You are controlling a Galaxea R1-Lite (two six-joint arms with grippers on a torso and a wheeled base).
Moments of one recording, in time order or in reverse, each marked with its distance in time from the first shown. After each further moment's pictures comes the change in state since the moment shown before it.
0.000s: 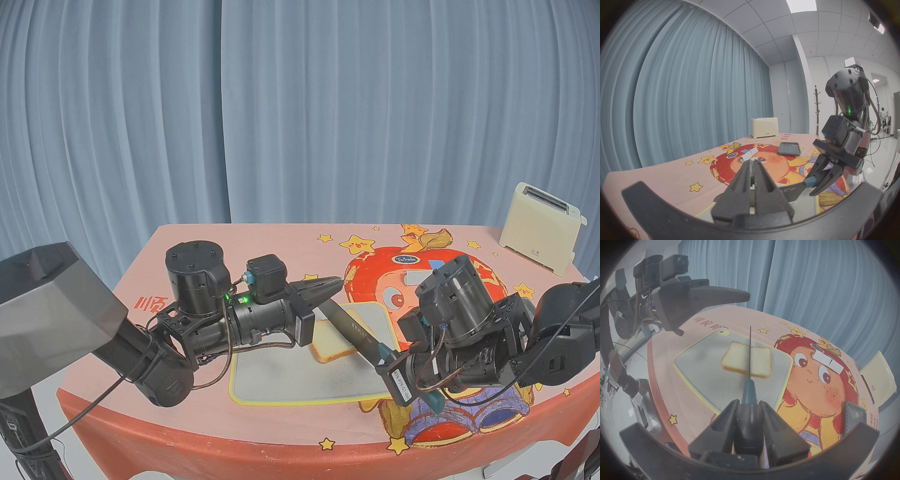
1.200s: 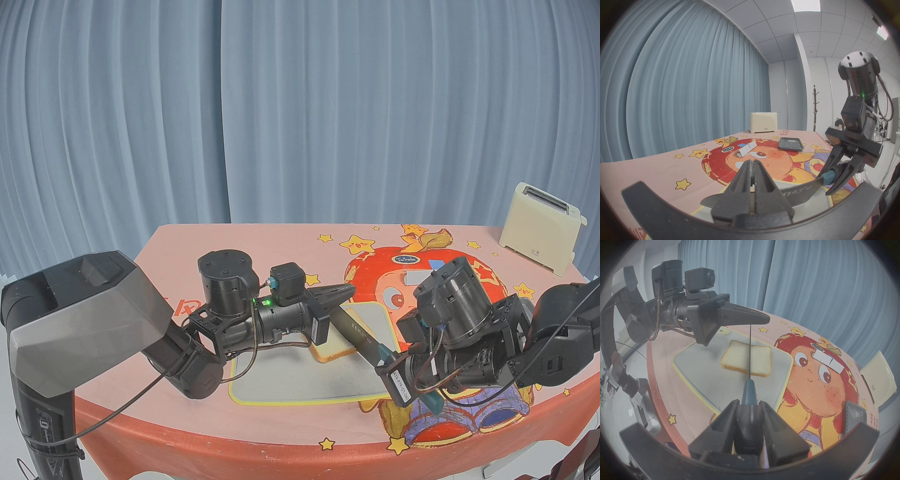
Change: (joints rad) left arm 0.006 0.166 -0.141 -0.013 -0.045 -0.026; right arm -0.002 0.006 0.000 0.000 -0.002 0.000
